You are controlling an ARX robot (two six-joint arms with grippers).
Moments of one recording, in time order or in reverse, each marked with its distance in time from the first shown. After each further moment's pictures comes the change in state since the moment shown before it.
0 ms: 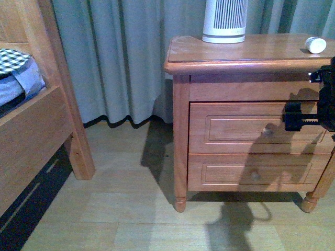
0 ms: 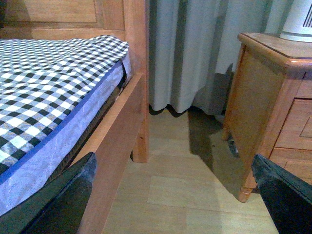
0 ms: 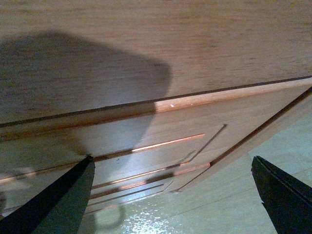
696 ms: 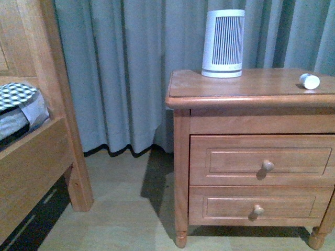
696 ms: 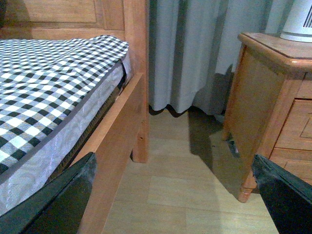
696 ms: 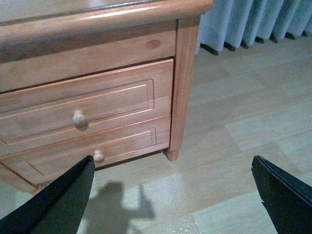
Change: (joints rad) left arm 0.000 0.000 0.000 0.000 0.000 0.000; right arm 0.006 -1.184 -0.927 -0.088 -0.048 0.114
